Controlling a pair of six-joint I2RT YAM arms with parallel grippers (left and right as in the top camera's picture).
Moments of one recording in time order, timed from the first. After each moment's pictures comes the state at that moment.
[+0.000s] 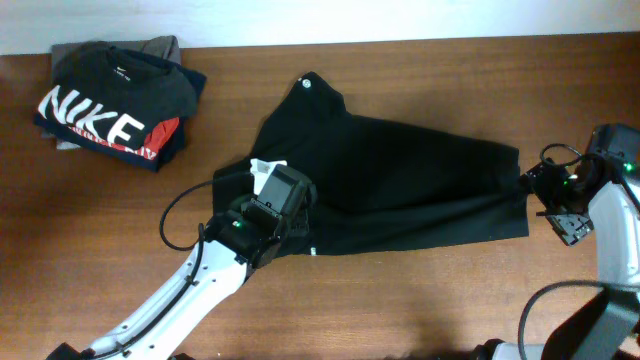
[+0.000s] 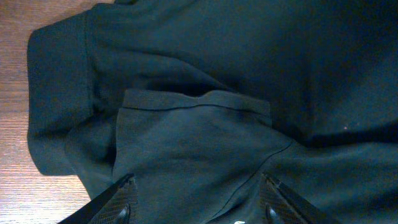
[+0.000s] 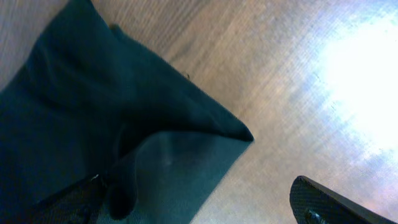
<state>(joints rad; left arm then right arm) -0.61 1.38 0.95 -0.59 -0.25 -0.59 -0.47 1.54 1.15 -0.92 -0.06 0.56</state>
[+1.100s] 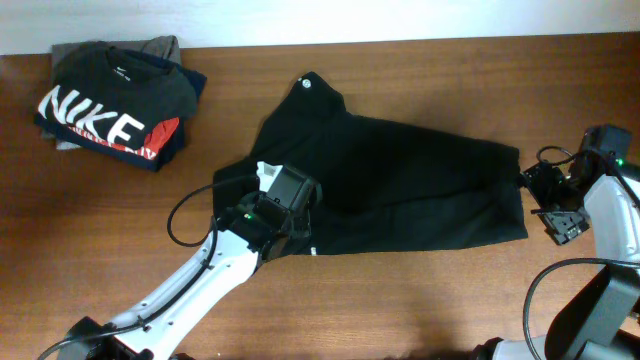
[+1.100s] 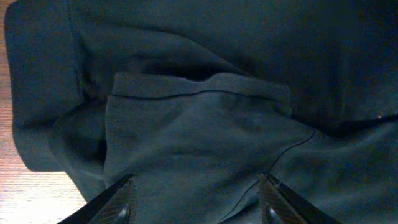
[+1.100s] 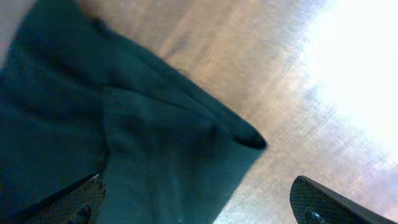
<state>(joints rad) -0.61 1.47 0.95 -0.58 -0.24 -0.59 -0.47 1.61 1.14 -0.89 -0.09 0.60</state>
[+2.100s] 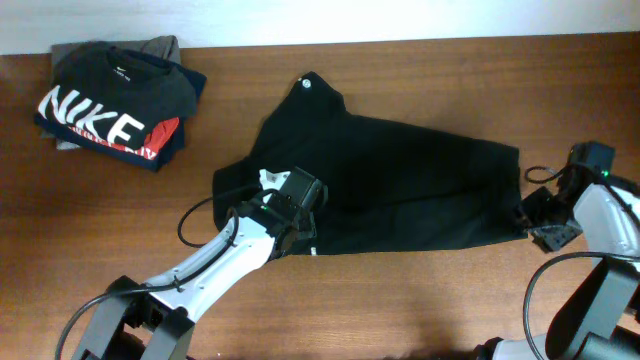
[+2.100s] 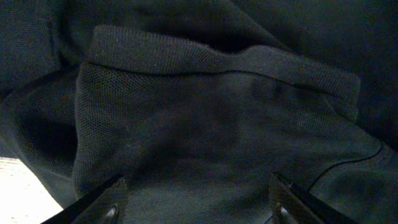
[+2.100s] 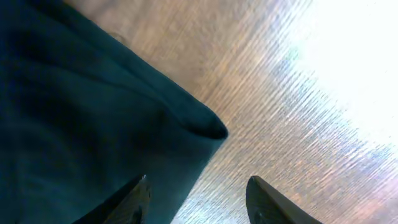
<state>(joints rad) -0.61 1.62 0.95 -0.56 -0.24 -0.70 -0.47 1.62 1.03 -0.87 -0.02 0.55</state>
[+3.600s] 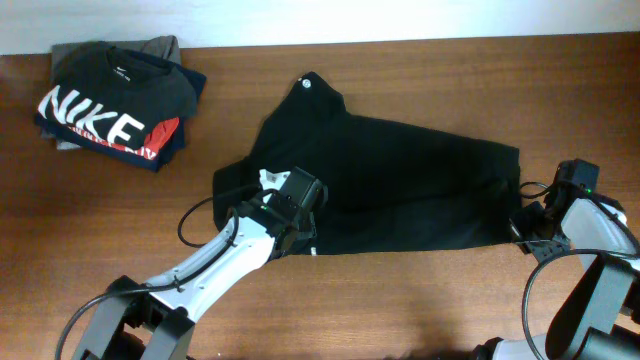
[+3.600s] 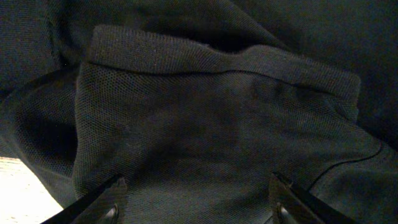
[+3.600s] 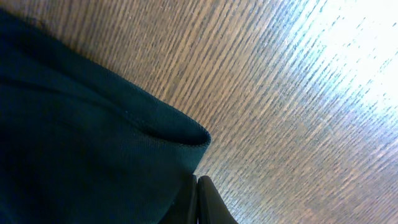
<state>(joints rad) -0.61 1.62 0.95 -0.56 -0.24 -0.70 -0.47 1.62 0.88 -0.73 0.00 0.65</state>
